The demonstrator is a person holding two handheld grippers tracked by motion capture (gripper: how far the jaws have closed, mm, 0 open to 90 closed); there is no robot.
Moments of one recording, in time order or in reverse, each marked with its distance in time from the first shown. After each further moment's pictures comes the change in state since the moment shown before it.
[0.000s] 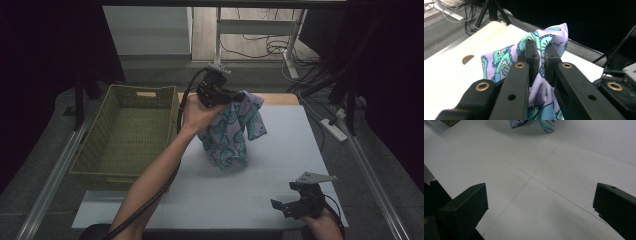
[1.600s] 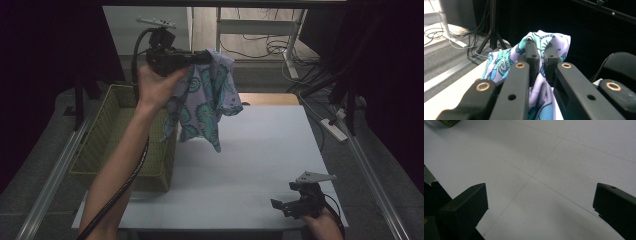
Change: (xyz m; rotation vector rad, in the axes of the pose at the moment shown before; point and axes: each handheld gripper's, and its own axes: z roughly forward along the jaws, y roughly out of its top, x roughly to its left) left arm 0.002 0.036 -0.145 -0.243 -0.045 -0.040; right arm -0.002 0.001 0.001 0.011 0.007 0.017
